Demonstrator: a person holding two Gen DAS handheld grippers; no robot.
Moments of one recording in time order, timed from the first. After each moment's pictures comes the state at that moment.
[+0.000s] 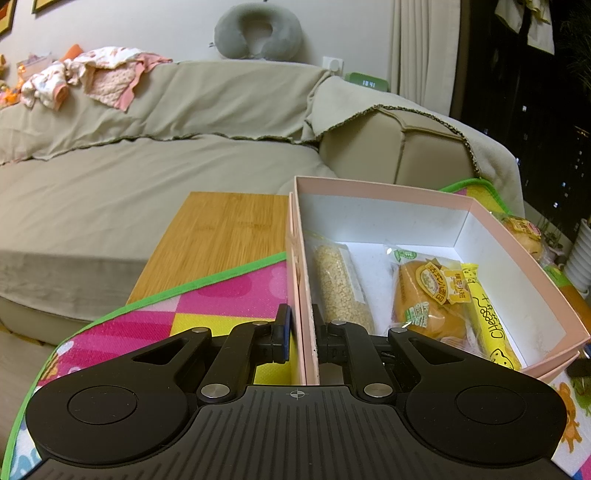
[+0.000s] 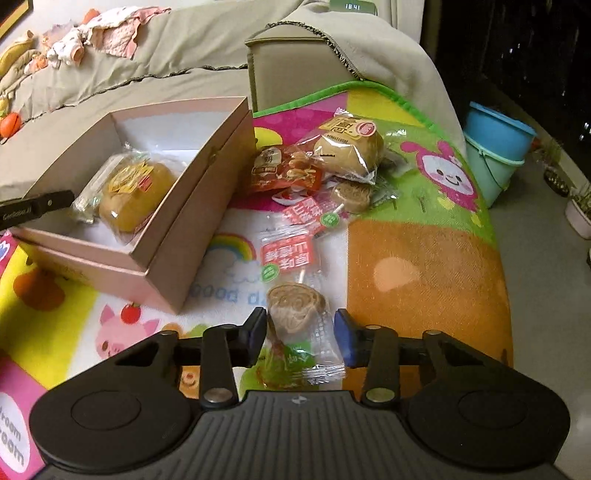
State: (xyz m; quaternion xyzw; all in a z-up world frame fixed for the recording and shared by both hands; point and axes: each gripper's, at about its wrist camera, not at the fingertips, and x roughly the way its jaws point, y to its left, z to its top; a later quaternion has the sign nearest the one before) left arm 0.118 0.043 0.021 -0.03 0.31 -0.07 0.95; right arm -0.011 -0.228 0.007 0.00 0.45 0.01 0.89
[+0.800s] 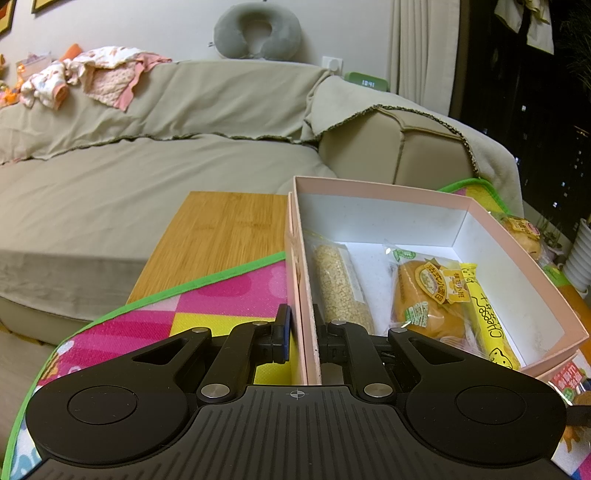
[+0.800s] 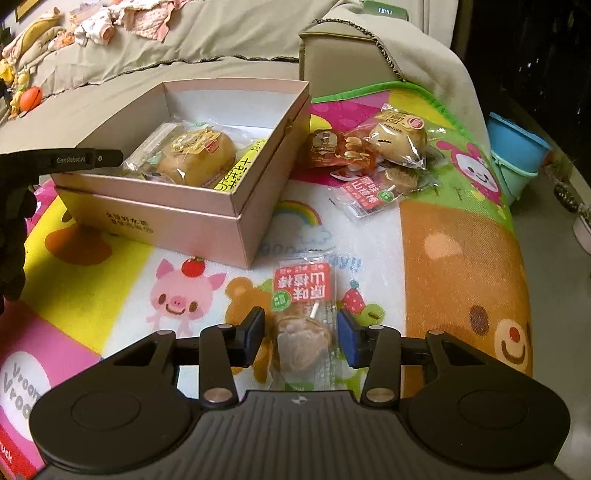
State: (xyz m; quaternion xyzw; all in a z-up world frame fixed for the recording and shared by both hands) left arm 0.118 0.043 0.021 -0.03 0.31 -0.07 0.95; right arm -0.041 -0.185 0.005 -0.03 0.45 0.03 0.89
